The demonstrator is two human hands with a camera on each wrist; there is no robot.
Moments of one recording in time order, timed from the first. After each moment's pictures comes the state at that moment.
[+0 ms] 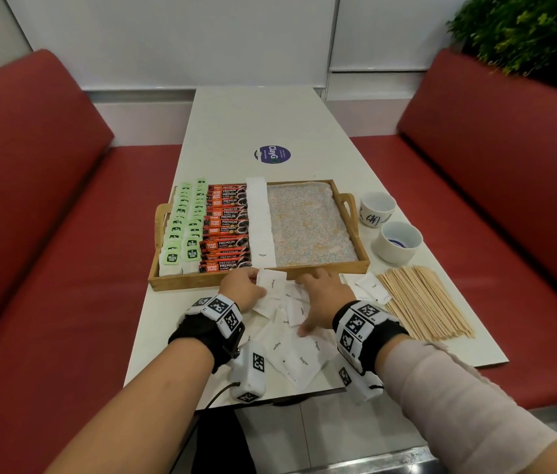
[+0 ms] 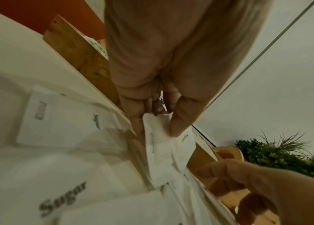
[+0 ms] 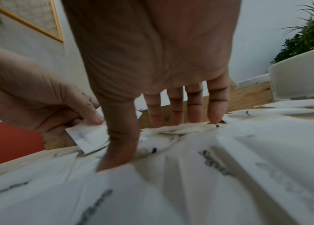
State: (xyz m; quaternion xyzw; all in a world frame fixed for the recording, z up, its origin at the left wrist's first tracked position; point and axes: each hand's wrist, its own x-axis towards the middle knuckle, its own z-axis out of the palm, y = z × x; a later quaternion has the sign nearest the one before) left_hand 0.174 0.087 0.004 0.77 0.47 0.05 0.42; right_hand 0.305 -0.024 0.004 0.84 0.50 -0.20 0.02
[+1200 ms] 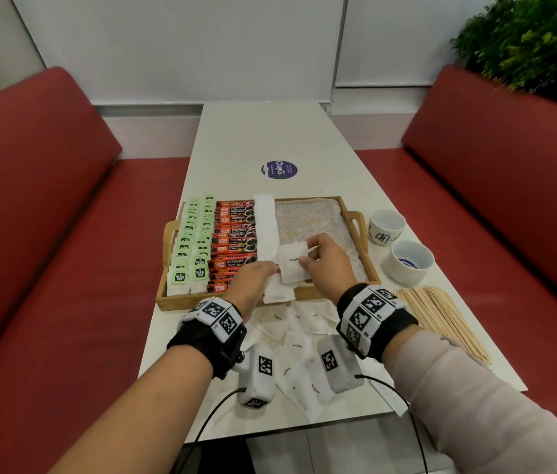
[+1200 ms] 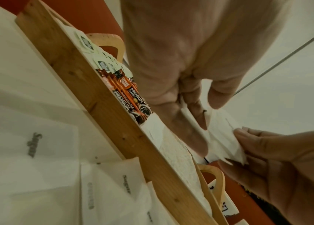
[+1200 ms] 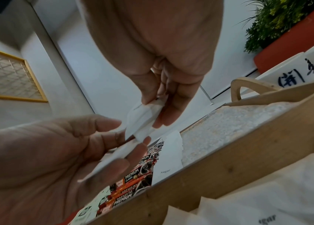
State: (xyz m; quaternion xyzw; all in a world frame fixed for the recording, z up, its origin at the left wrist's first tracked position) left_hand 0.187 0.102 0.032 0.59 0.41 0.18 0.67; right_hand 0.312 0.026 0.048 0.79 0.36 -0.21 -0.46
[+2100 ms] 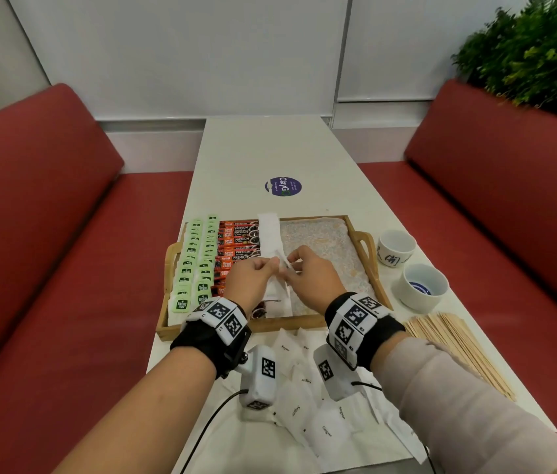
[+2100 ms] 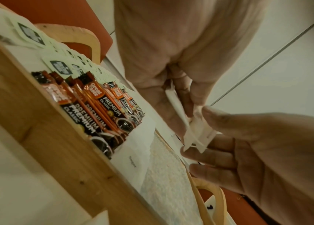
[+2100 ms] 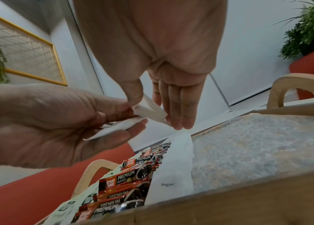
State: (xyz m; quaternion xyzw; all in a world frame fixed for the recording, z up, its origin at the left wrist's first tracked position) left_hand 0.207 0.147 0.042 0.70 0.41 0.26 0.51; right_hand 0.310 0.069 0.055 0.81 0.42 -0.21 -0.36
